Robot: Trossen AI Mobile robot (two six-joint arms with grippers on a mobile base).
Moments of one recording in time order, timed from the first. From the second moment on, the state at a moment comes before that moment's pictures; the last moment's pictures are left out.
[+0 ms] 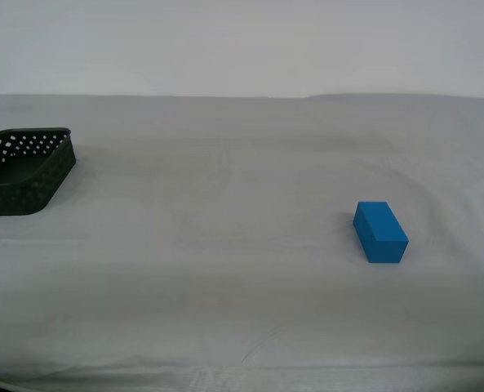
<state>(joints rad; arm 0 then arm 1) 0.00 1.05 0.52 0.41 -0.01 0.01 0.36 1.11 0.62 -0.22 0.14 0.15</state>
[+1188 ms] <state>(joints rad) 0.00 1.05 0.52 0.38 -0.01 0.04 0.43 1.97 0.97 -0.33 0.09 0.24</state>
